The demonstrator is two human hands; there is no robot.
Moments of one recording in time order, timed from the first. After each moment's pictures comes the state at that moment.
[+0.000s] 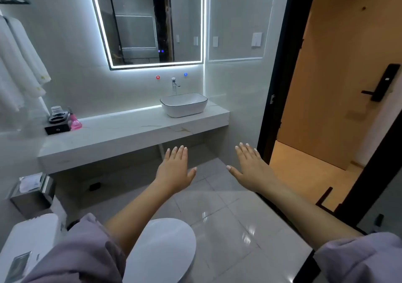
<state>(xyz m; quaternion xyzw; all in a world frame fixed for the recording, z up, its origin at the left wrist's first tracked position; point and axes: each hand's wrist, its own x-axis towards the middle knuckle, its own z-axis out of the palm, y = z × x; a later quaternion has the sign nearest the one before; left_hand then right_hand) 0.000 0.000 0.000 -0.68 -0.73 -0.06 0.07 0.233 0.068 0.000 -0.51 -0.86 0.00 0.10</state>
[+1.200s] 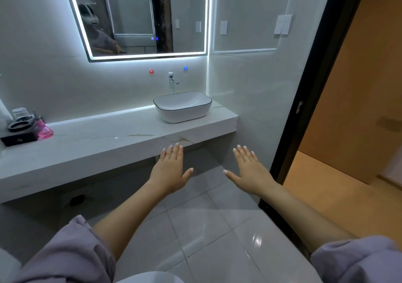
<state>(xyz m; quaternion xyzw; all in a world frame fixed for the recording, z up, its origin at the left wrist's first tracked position) -0.108 0.284 -0.025 -0.69 -0.73 -0.02 0.05 0.130 0.368 -0.042 -0.49 -0.87 0.02 0.08</state>
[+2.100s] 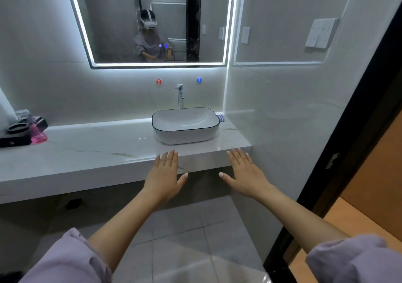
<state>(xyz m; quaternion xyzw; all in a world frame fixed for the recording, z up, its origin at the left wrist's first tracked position) -0.058 0.582 -0.032 -0.58 -0.81 -0.03 0.06 0.154 0.723 -0.025 -0.37 -0.93 0.03 0.06</state>
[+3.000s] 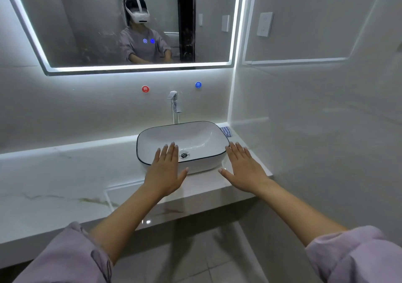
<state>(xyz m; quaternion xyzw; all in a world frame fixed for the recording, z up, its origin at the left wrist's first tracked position) -0.253 0.858 -0.048 -0.59 -0.80 -0.03 0.08 -0.039 0.988 -0.043 -0.37 -0.93 0.00 0.05</state>
